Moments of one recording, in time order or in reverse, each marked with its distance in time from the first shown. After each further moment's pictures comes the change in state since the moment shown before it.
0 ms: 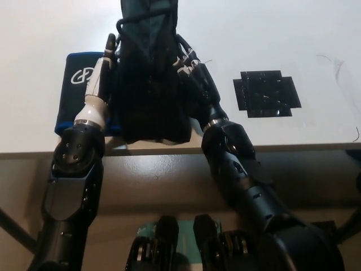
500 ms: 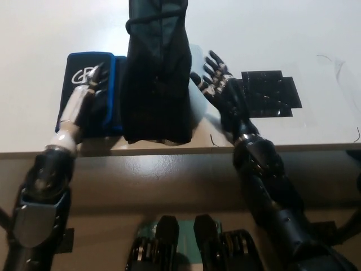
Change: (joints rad) left_arm 0.149 0.152 -0.048 -0.109 0.111 0.004 -0.003; right_arm 0.202 -0.102 0.077 -0.255 -0.217 -0.002 -0.151
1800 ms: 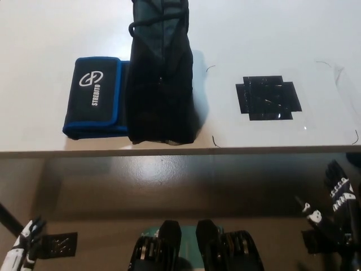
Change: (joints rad) left_arm 0.788 0.058 0.080 -0.327 0.030 -0.288 0.054; right_arm 0.776 -0.147 -0.087 -0.683 -0.132 -0.014 -0.012
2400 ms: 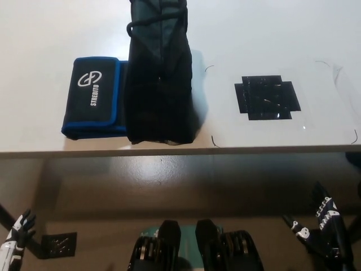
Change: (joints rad) left_arm -0.093 -0.004 0.025 0.189 -0.095 -0.064 -0.018; right_arm -0.025 0.002 0.003 0.185 0.008 -0.027 0.070
